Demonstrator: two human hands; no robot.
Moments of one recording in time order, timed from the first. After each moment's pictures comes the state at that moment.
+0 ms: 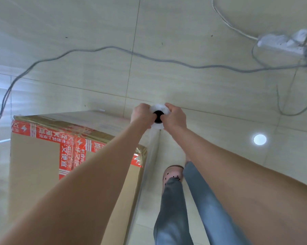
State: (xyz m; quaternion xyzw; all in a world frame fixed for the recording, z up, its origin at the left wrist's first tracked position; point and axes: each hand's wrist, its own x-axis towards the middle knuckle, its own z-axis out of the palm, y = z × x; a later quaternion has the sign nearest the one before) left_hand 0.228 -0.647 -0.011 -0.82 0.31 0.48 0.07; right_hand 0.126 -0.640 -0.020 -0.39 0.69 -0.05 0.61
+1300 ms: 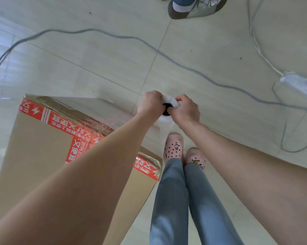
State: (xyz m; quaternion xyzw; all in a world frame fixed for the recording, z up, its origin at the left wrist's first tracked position) left_hand 0.304 -0.689 -0.018 -0.82 0.38 0.43 0.07; right_hand 0.198 -0.702 -0.015 -0.53 0.69 0.08 0.49
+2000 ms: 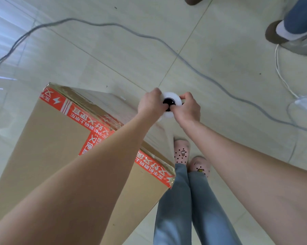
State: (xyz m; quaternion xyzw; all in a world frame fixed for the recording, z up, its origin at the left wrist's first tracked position) left_hand 0.361 -0.673 -0.014 -0.85 0.31 0.42 0.02; right_hand 0.257 -0.702 -0.020 -0.54 0.67 0.06 0.50
